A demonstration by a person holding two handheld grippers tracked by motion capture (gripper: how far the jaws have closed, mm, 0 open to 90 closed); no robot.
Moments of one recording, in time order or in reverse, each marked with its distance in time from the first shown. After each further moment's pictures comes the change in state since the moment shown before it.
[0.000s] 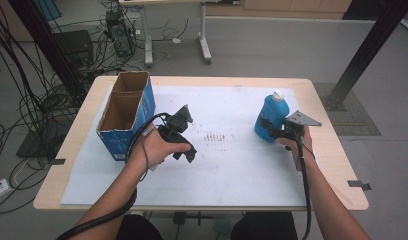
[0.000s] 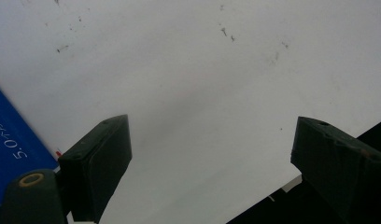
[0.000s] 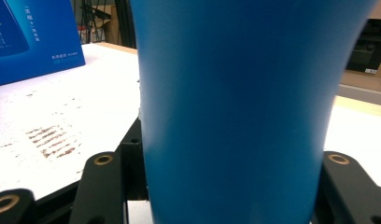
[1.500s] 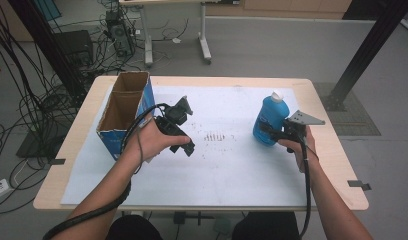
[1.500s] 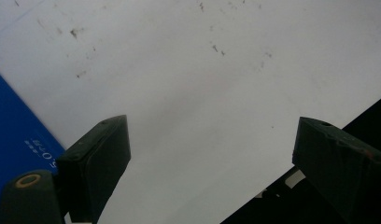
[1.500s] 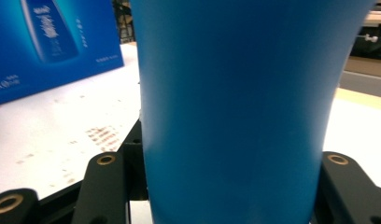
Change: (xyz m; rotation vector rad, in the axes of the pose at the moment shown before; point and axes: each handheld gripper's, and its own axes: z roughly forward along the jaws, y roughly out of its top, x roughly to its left) left arm -0.001 0.008 -0.033 -0.036 -0.008 0.097; right arm 0.015 0.020 -0.016 0.031 0.117 0.027
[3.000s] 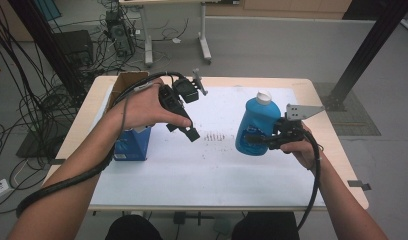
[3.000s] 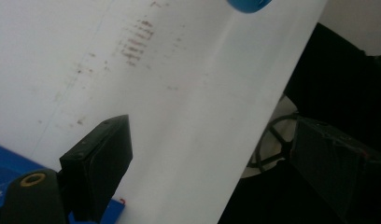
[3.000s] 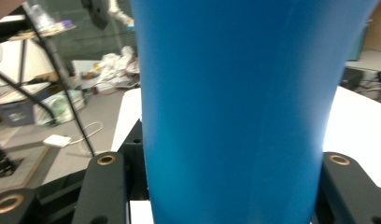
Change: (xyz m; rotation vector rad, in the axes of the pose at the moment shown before) left arm -0.027 0.027 -0.083 -0.038 -0.096 0.479; right arm 0.070 0.076 -0.014 0.021 0.571 -0.074
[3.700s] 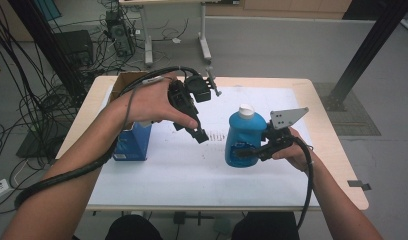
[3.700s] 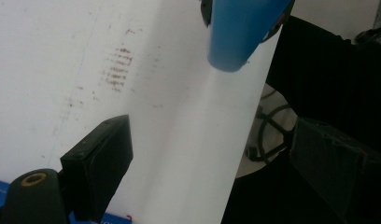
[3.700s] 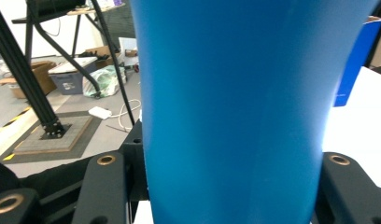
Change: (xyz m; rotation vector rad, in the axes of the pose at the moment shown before) left arm -0.023 0.023 -0.014 -0.005 -0.024 0.139; right arm 0.021 0.008 0.030 0.073 0.186 -0.066
